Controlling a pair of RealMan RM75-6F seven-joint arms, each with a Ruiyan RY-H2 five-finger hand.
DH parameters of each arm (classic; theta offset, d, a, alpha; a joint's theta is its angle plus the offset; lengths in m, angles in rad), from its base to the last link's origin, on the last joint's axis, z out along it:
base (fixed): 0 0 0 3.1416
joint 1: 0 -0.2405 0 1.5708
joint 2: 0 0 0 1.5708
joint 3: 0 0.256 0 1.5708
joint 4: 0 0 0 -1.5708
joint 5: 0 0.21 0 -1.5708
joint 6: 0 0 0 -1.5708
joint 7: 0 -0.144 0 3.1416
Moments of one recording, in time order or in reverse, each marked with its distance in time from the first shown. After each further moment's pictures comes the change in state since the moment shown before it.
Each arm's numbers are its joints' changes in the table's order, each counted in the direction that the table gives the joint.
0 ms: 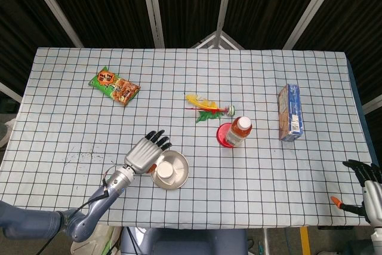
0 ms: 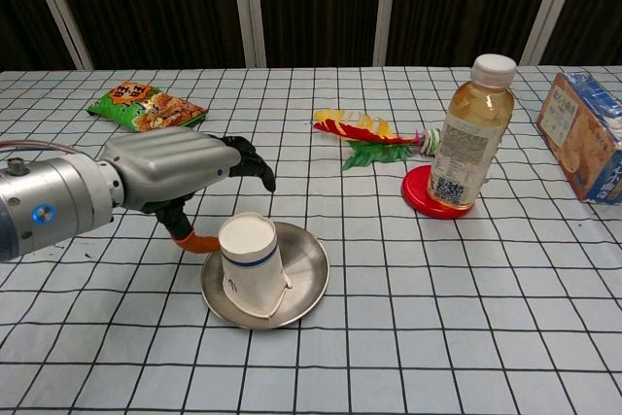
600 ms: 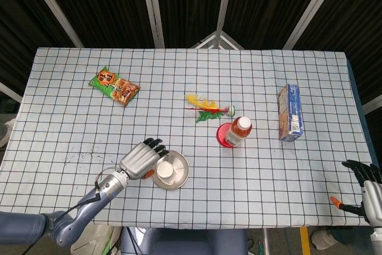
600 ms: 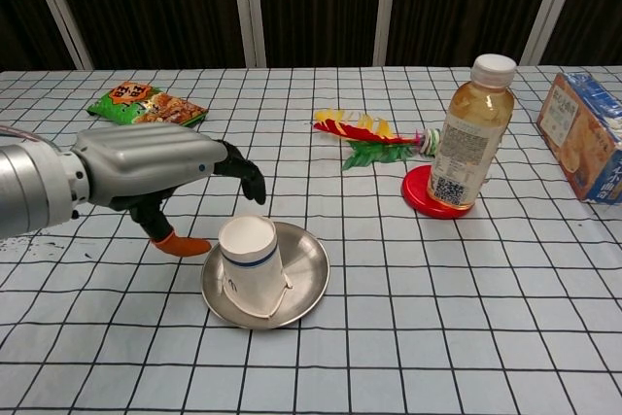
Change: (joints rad) left arm -0.023 0.100 0.014 0.100 0.087 -0.038 0.081; right arm -0.002 0.004 -0.002 0.010 0.005 -0.007 0.006
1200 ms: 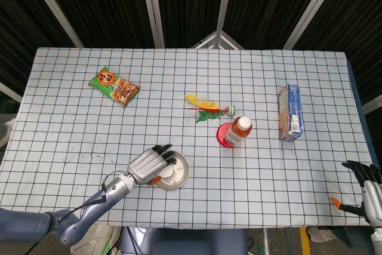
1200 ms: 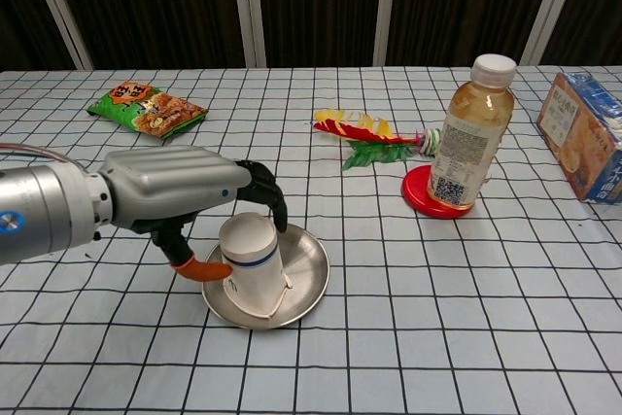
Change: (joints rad) left arm 0.011 -0.028 -0.005 -0.024 0.040 -0.066 0.051; right arm -0.001 0.011 -0.002 0.009 0.004 -0.009 -0.007
